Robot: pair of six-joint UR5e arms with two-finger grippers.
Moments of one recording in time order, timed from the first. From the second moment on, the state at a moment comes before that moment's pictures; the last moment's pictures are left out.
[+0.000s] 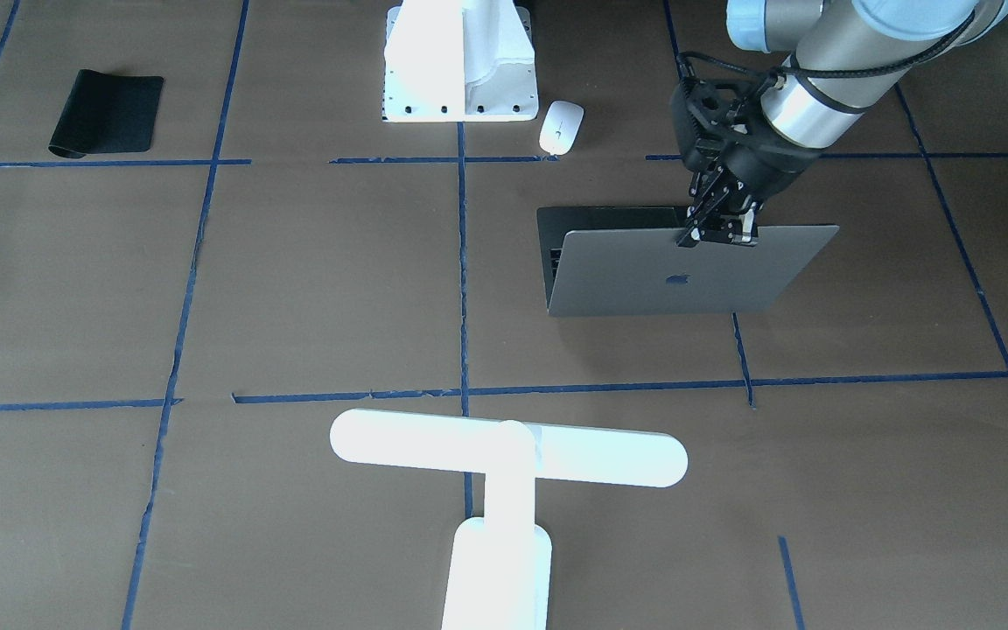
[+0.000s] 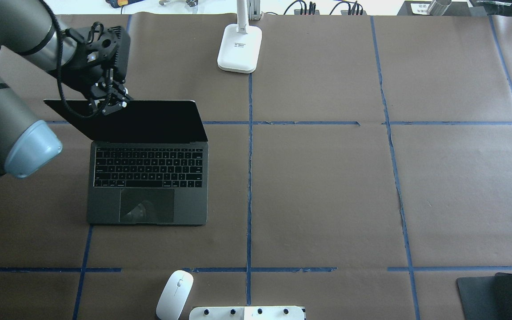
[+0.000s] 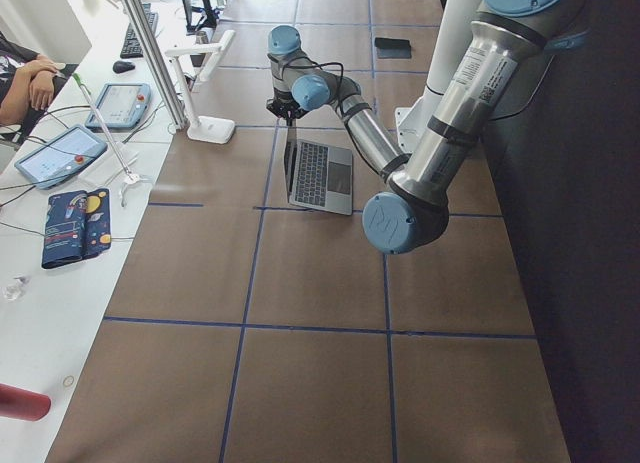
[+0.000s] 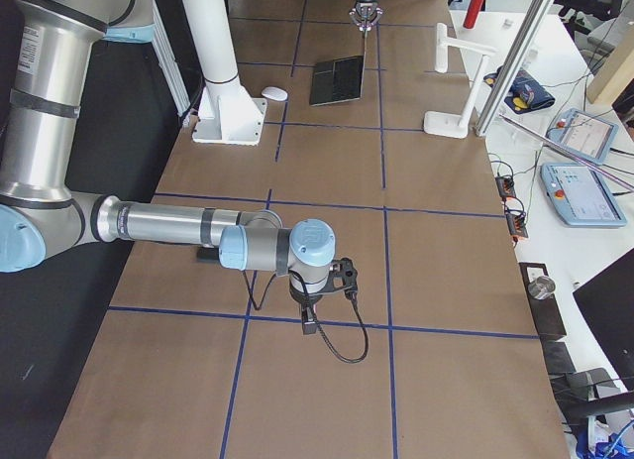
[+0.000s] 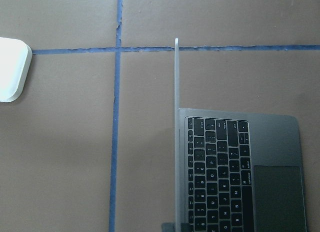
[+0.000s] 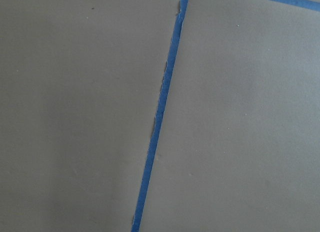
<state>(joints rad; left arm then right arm) -0.93 -2.11 -1.86 -1.60 -2.26 0.57 1.51 -1.85 1.80 -1.56 2.32 -0.18</state>
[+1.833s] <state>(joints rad) -0.87 -2.55 -1.25 -1.80 -2.11 0.47 1.51 -1.85 1.79 -1.56 2.32 -0.18</state>
